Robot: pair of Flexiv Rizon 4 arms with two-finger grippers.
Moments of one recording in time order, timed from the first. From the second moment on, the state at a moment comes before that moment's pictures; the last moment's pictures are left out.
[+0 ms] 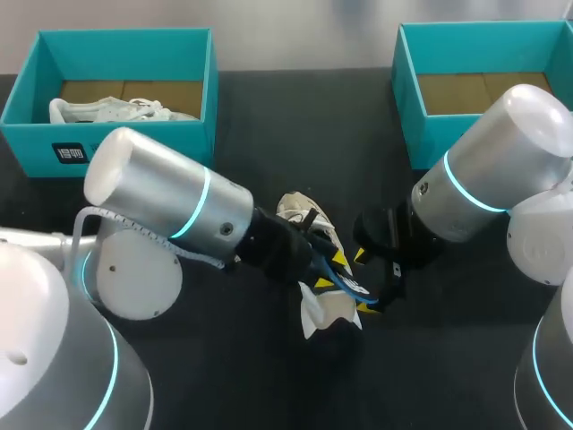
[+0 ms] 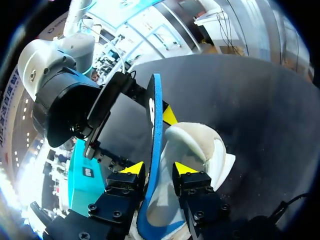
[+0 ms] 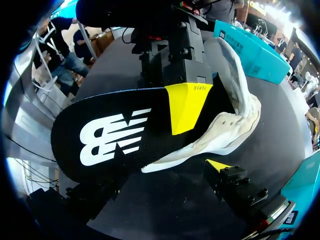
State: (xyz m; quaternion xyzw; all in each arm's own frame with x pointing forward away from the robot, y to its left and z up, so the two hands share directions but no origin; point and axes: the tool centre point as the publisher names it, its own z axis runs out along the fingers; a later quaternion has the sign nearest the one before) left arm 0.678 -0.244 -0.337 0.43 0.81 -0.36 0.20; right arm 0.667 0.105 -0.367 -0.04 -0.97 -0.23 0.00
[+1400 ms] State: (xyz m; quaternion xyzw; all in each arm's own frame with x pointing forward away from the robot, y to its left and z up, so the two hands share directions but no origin) left arm 0.674 -0.249 -0.326 0.22 0.75 -0.57 0.25; right arm 0.667 0.105 -0.367 -0.04 -0.97 -0.23 0.00
